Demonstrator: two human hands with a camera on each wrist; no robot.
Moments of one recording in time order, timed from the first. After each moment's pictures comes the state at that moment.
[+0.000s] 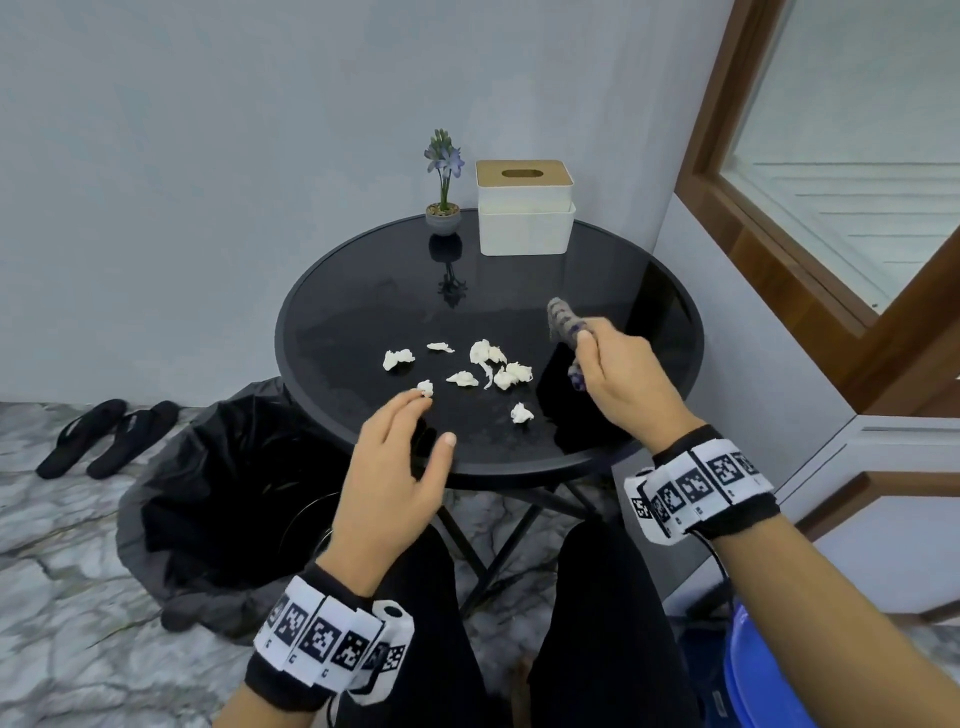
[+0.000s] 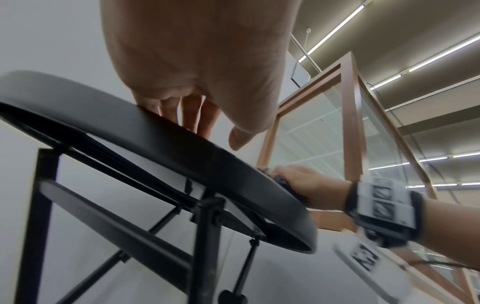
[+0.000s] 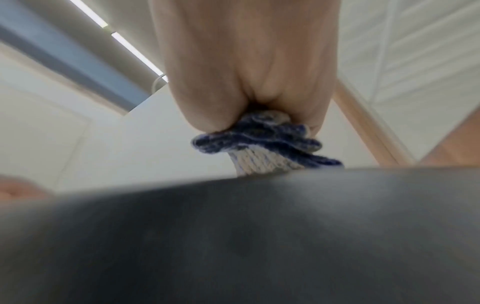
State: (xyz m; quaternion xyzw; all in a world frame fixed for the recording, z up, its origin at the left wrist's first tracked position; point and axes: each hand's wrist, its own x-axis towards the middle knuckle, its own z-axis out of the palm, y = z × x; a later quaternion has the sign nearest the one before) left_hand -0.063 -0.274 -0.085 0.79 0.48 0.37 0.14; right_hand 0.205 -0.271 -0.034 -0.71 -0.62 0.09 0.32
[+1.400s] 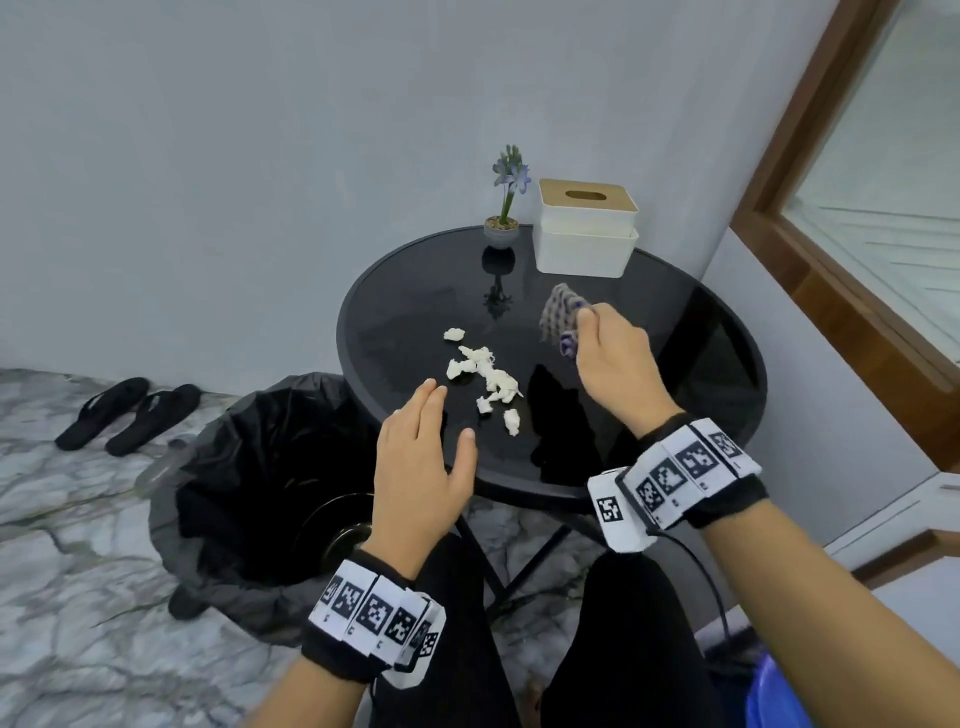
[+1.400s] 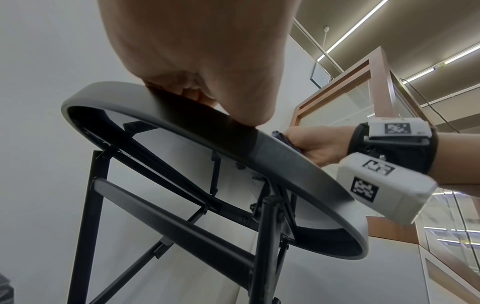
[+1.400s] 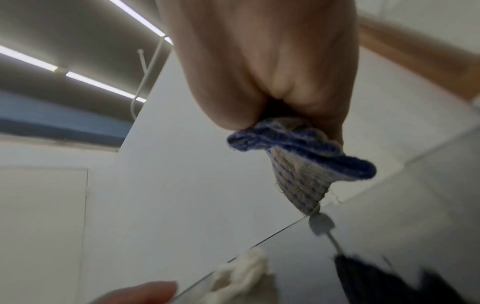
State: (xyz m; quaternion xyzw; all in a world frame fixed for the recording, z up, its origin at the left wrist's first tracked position) left_hand -0.089 -0.241 -0.109 0.76 0.53 0.37 0.08; right_hand 0.120 -0.223 0.002 -0.73 -0.57 0.12 0.36
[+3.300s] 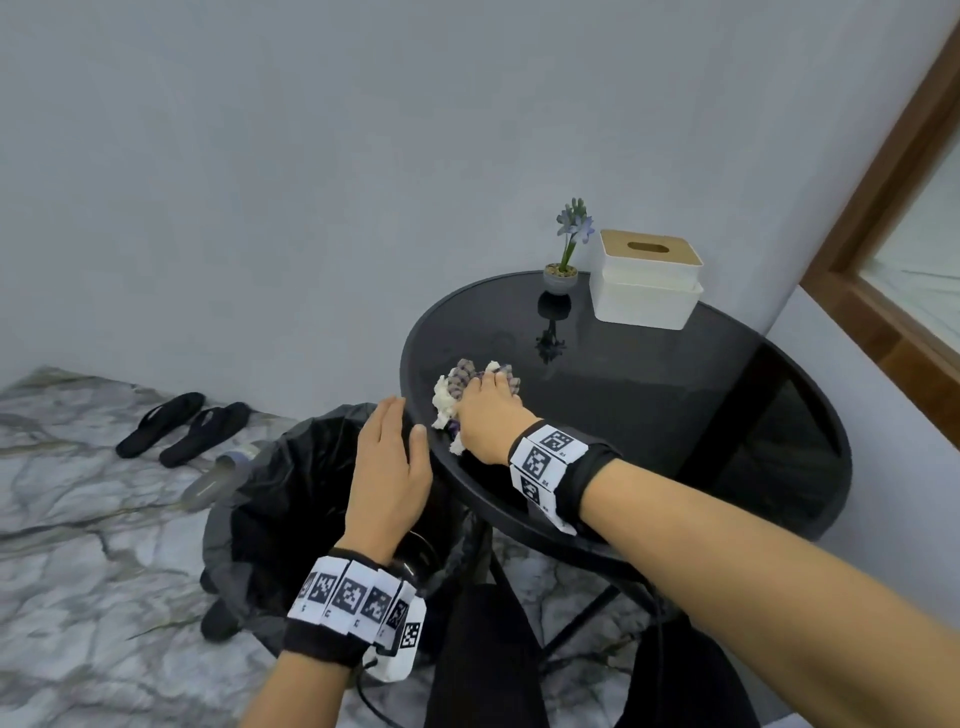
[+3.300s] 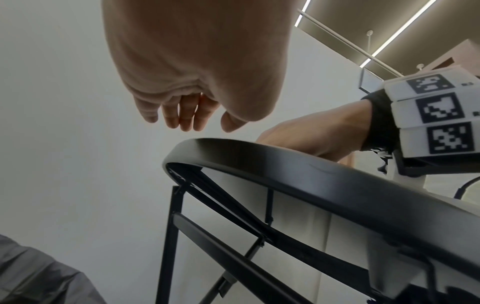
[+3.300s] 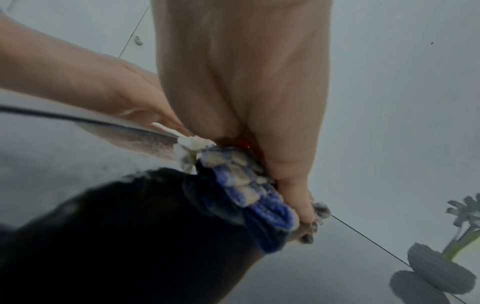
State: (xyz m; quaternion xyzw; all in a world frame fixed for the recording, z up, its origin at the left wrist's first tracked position) left_hand -0.169 -0.178 -0.103 0.66 0.60 0.41 0.19; right_hand -0.039 -0.136 -0.040 -0.69 -0.71 0.11 -0.05
